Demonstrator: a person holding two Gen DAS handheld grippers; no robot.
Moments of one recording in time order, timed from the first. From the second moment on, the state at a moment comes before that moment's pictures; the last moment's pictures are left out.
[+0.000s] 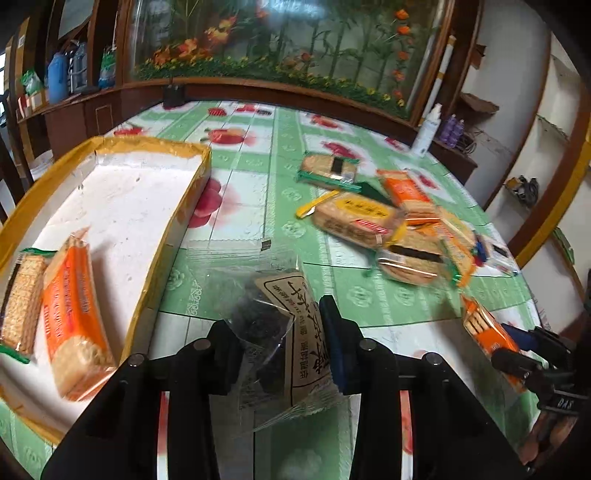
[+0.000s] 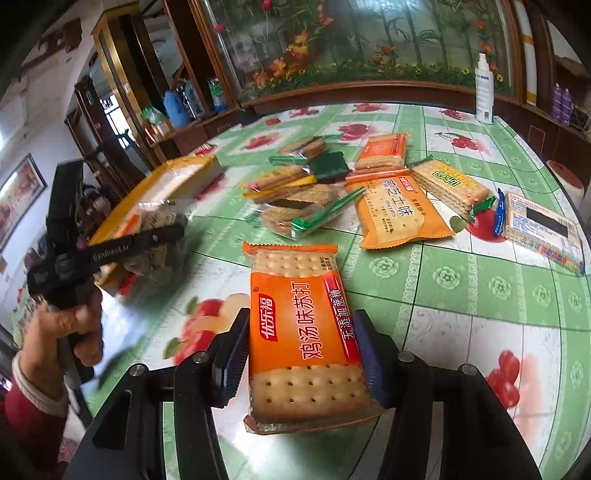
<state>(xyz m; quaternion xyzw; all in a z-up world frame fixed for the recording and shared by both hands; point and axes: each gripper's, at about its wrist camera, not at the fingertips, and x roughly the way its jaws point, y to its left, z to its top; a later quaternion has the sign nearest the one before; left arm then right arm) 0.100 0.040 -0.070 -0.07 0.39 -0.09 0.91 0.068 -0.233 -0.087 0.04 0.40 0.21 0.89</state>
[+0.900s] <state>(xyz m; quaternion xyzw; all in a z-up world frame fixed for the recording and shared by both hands) 0.046 0.148 -0.014 -0.08 0.30 0.02 0.95 0.068 -0.075 -0.004 -0.10 0.29 0.27 0.91</state>
